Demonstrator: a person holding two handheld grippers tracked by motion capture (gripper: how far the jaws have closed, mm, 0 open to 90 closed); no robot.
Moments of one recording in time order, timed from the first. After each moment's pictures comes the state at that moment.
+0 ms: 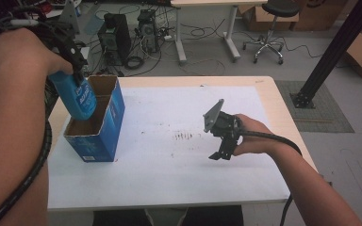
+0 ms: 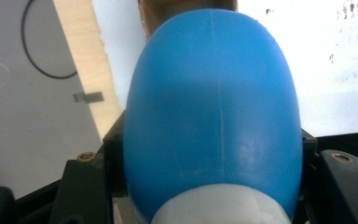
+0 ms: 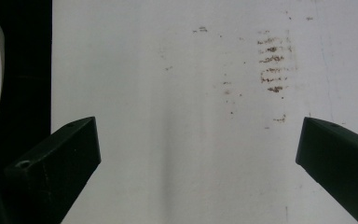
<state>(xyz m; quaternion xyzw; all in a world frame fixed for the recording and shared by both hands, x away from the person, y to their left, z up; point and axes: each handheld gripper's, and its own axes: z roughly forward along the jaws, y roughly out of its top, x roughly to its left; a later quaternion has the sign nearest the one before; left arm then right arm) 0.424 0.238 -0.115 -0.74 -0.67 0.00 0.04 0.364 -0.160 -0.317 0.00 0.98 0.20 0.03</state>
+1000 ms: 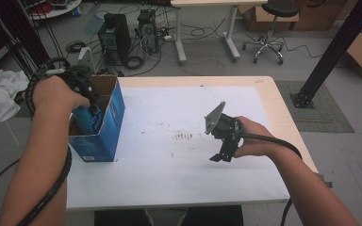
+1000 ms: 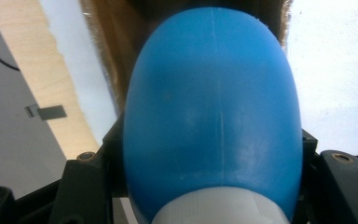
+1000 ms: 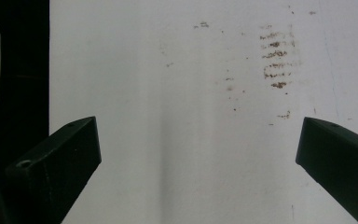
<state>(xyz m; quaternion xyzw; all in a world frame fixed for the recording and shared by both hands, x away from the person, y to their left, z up) 0.440 0.244 -0.232 -0.75 -0.66 0.04 0.05 0.361 -0.163 -0.323 0.01 0.98 0.21 0.03</state>
